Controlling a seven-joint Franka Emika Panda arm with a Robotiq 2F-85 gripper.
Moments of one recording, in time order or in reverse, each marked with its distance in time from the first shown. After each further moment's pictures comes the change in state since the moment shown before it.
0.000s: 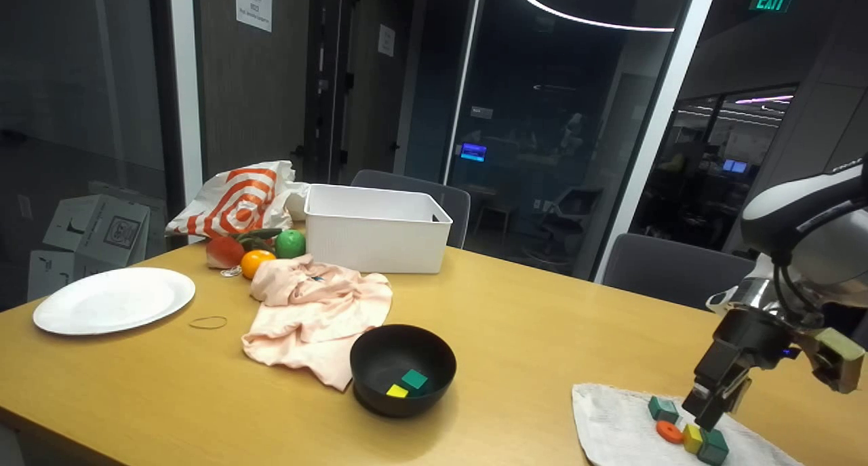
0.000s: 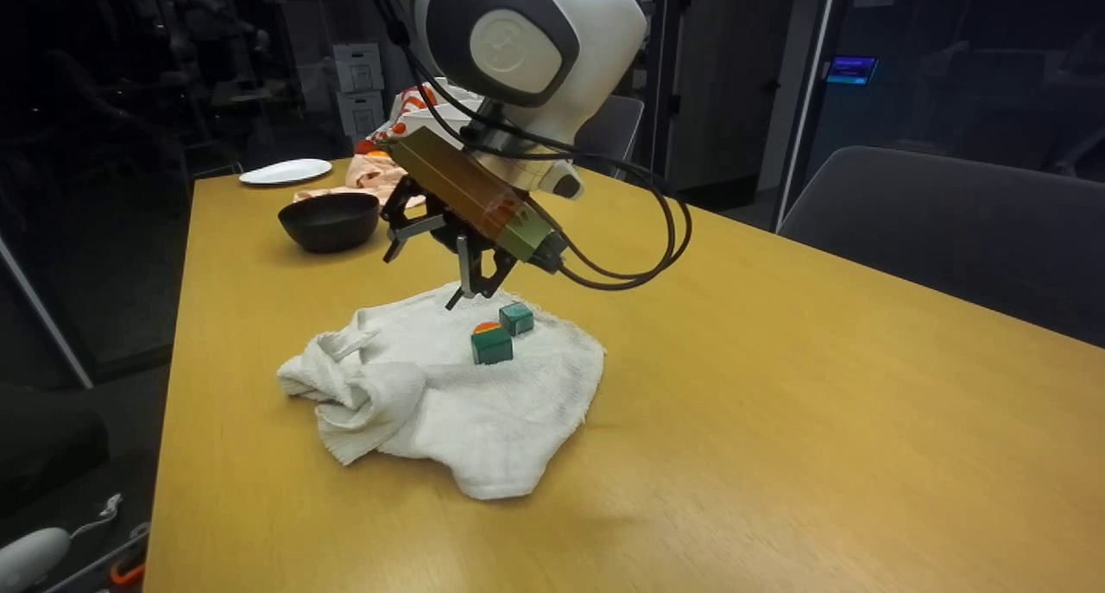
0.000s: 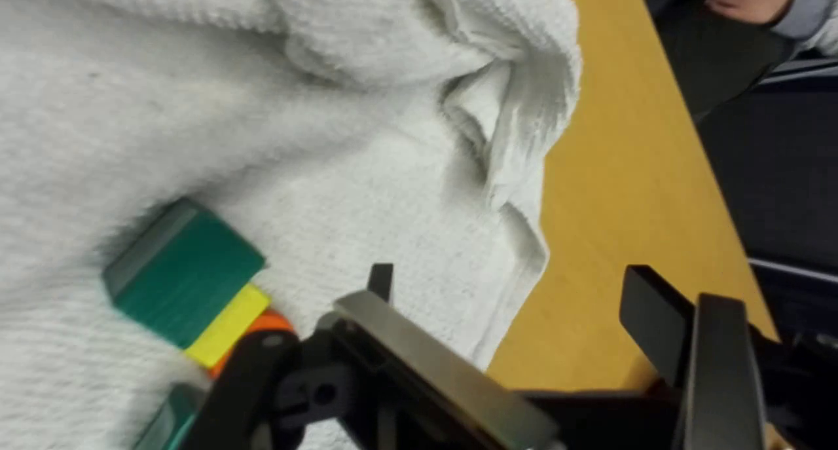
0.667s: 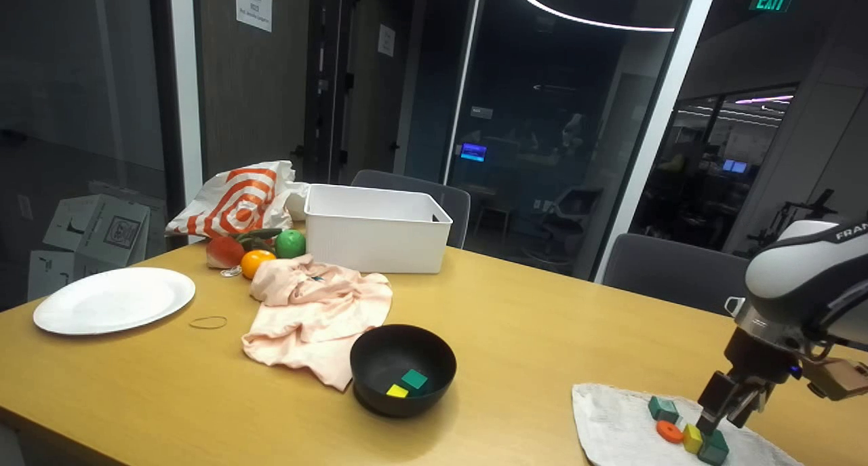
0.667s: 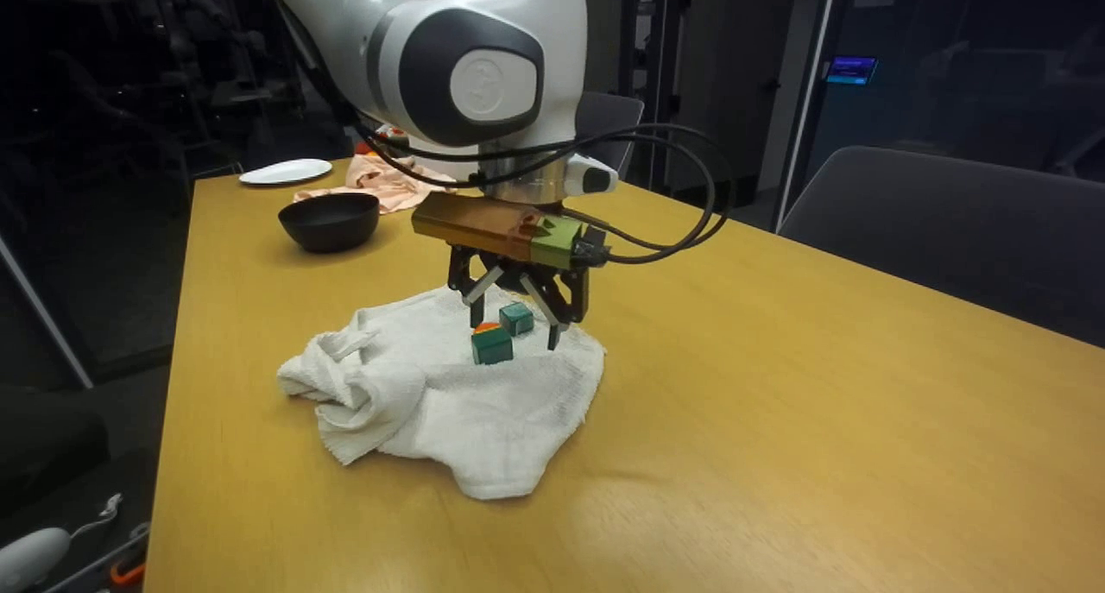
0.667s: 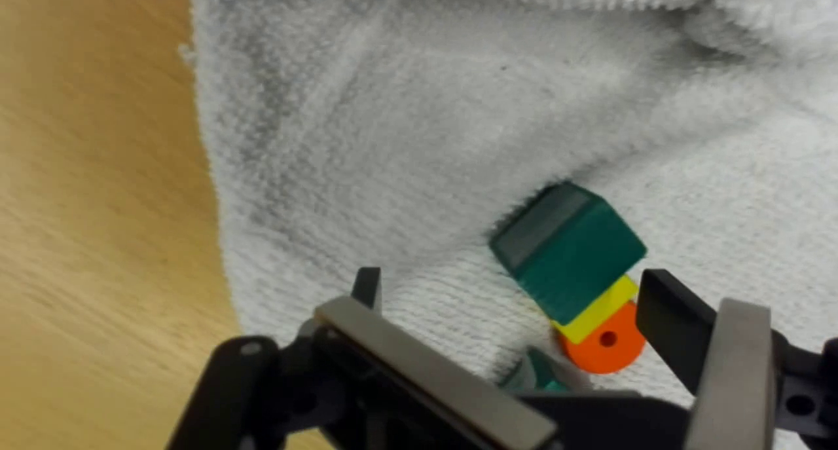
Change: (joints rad) arm 0.010 -0.016 0.003 -0.149 -0.414 0.522 0.302
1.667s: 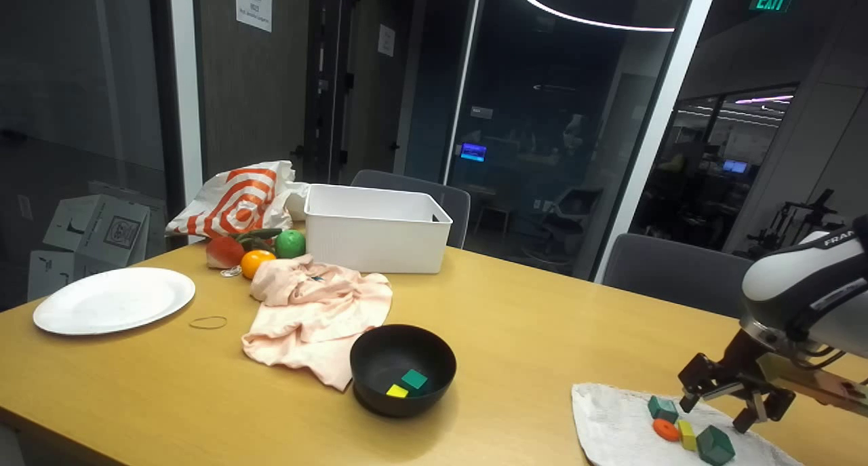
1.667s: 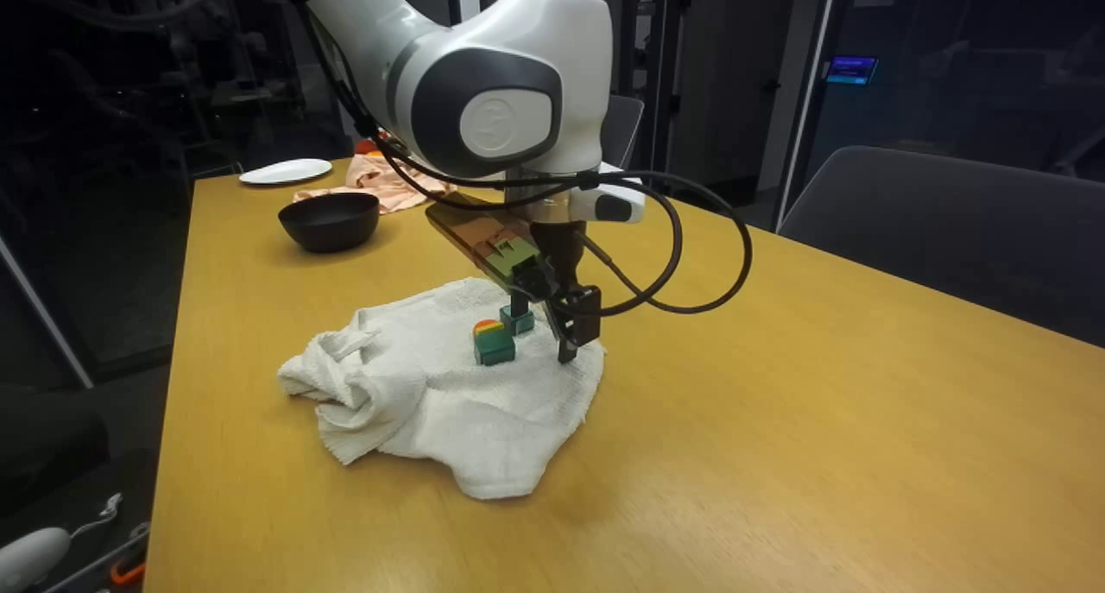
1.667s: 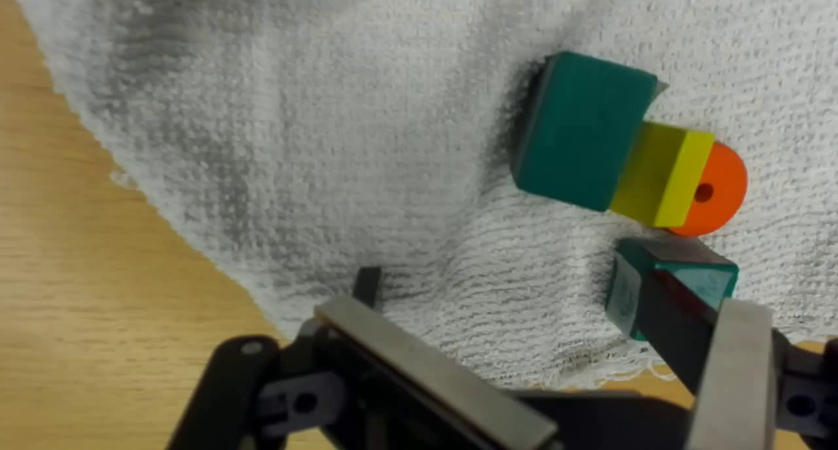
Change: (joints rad) arm -0.020 0.054 -0.012 0.008 0.120 0.138 0.443
